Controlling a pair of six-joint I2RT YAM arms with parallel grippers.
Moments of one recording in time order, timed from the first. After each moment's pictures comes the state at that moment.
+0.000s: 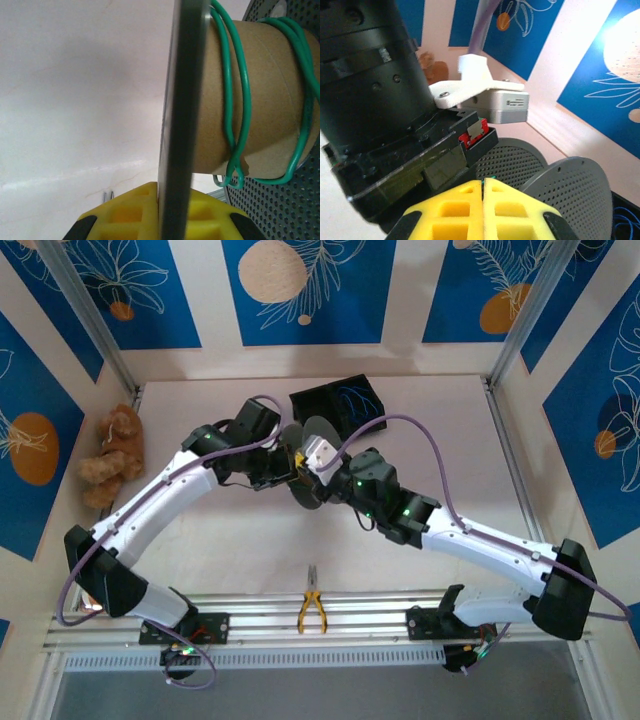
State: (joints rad) left arm -0.65 1.47 1.50 -1.01 0.21 -0.88; right arm 0.99 1.22 0.96 0.10 0.17 -0.25
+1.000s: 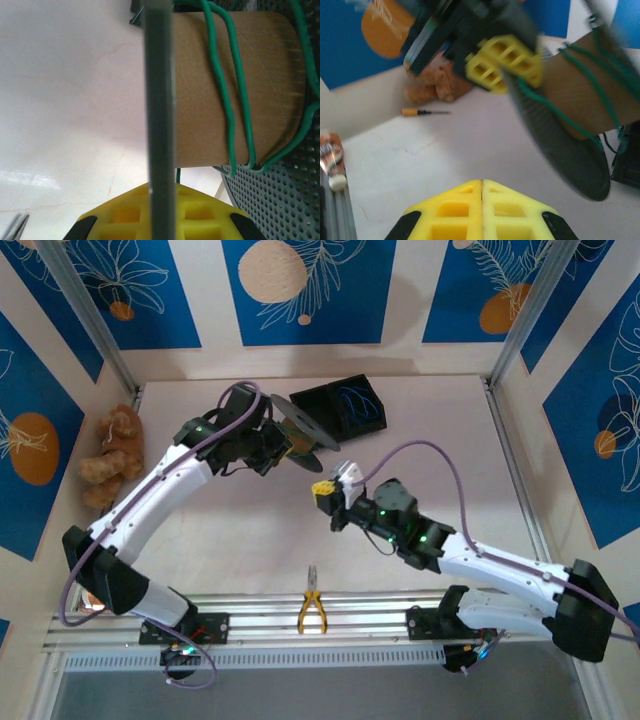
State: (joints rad) left arm -0.59 1.46 1.52 -0.88 0.13 -1.29; right arm 0.91 1.00 0.62 0.24 -0.04 0.18
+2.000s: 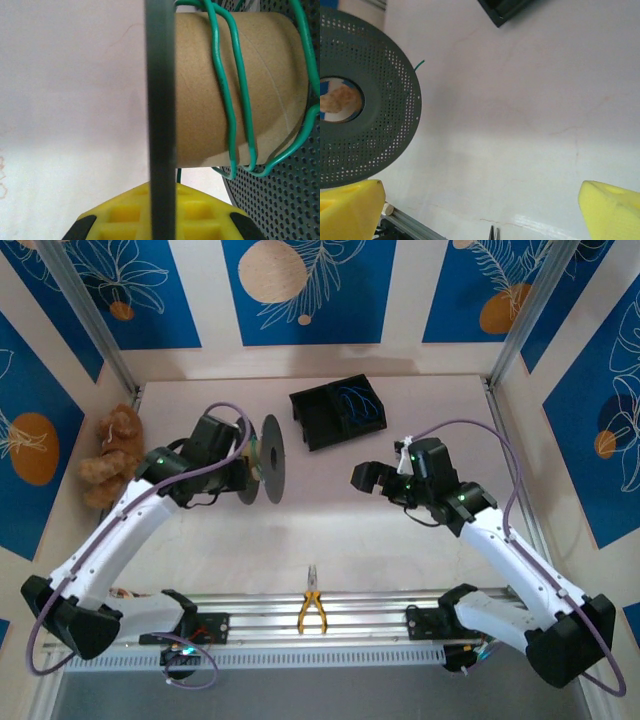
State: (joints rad) left arm -0.55 1.23 1.33 -1.09 -0.11 -0.49; right arm 0.46 1.03 0.90 -0.60 -0.28 0.74
